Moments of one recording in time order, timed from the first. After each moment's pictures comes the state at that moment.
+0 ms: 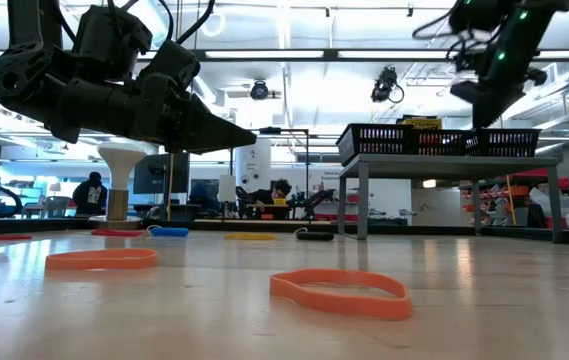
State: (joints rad) left arm -0.09 1.67 0.34 1.23 -0.18 0.12; right arm -0.65 0.94 0.91 -0.96 0.61 0.23
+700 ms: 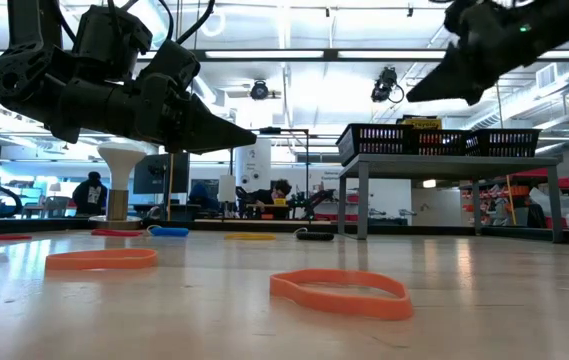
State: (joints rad) left arm -0.09 1.67 0.34 1.23 -0.18 0.12; right arm 0.08 0.84 0.51 -0.11 0.46 0.18
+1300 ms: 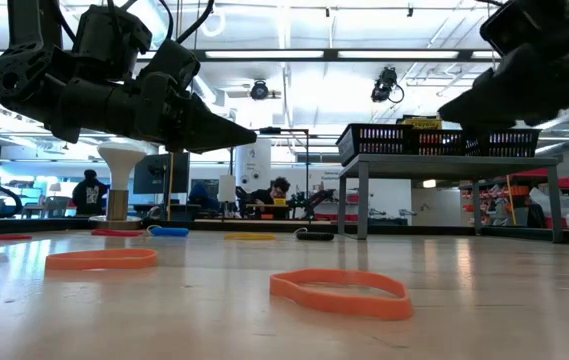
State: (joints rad) left arm -0.09 1.67 0.34 1.23 -0.18 0.12; right arm 0.44 1.17 0.25 0.60 0.33 0.14
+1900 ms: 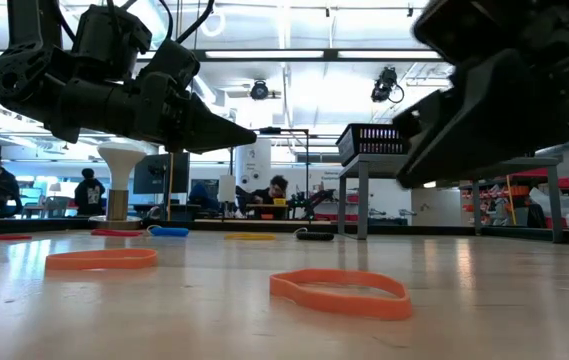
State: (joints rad) left arm -0.09 1.67 0.34 1.23 -0.18 0.12; right arm 0.50 1.70 0.69 0.38 0.17 0.17
